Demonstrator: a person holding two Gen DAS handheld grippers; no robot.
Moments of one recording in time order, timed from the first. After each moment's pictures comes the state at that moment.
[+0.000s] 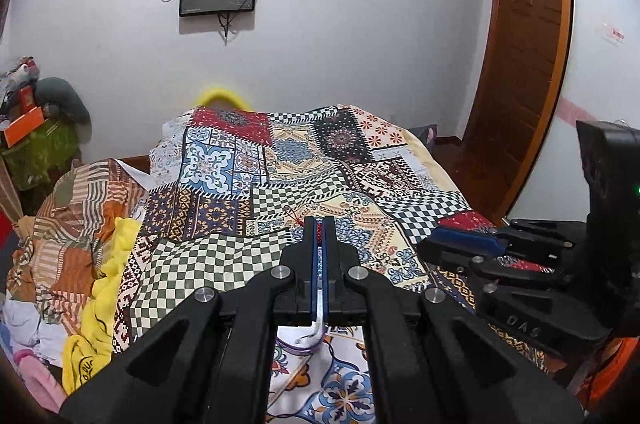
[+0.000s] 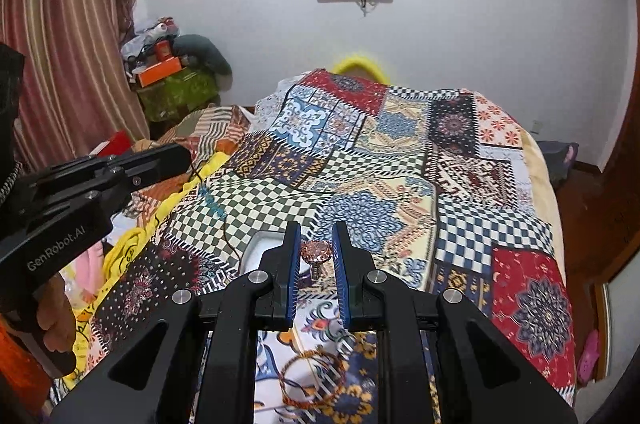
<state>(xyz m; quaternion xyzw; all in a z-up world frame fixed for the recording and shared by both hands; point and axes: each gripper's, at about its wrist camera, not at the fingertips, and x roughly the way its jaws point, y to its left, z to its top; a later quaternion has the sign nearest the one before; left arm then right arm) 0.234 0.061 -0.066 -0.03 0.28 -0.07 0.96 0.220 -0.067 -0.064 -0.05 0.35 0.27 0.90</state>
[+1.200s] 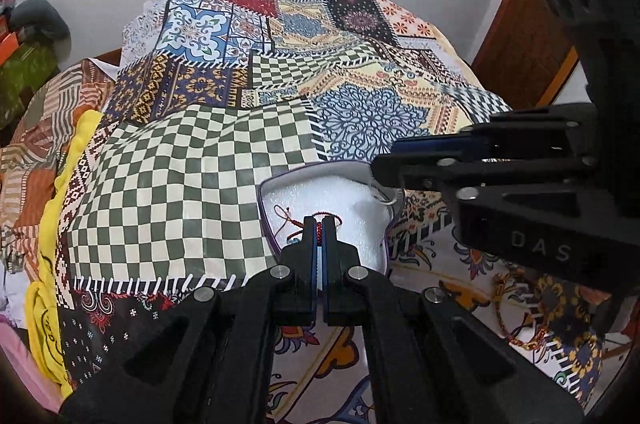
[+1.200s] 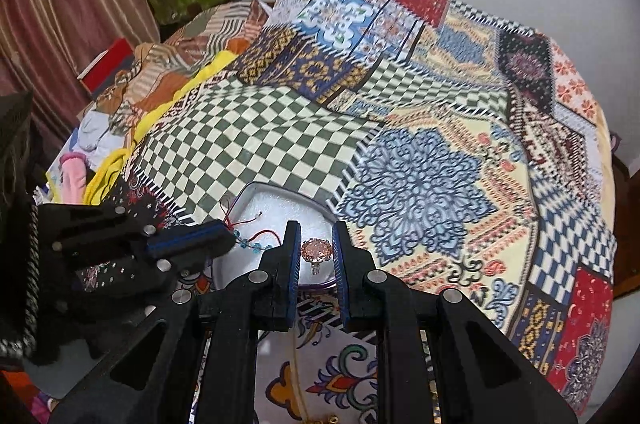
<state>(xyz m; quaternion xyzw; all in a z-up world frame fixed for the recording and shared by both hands) 0.288 0.083 -0.210 -0.04 0.44 -0.08 0.89 0.289 0.001 -0.150 -0.13 0.49 0.31 0.80</state>
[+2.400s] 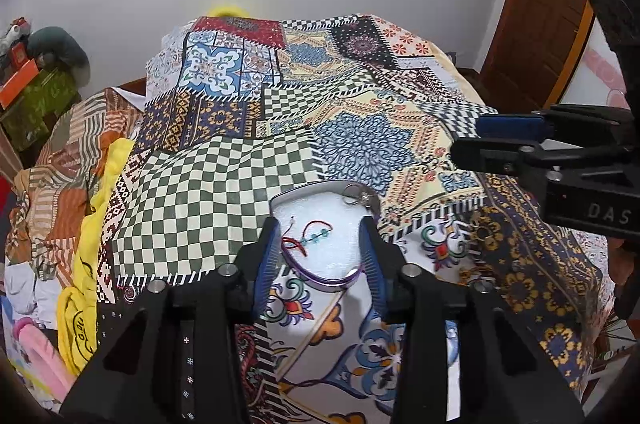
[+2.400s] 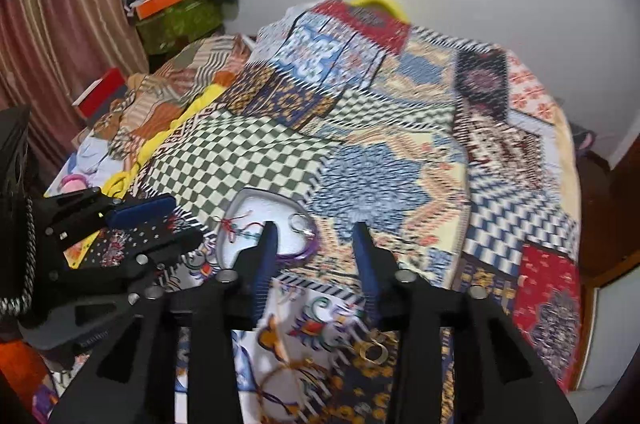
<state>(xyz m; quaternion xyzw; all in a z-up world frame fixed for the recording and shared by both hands) 0.253 0.070 -0.156 -0.01 0.41 -0.05 0.91 0.256 -0.050 -0.093 -0.11 0.44 0.27 0.85</state>
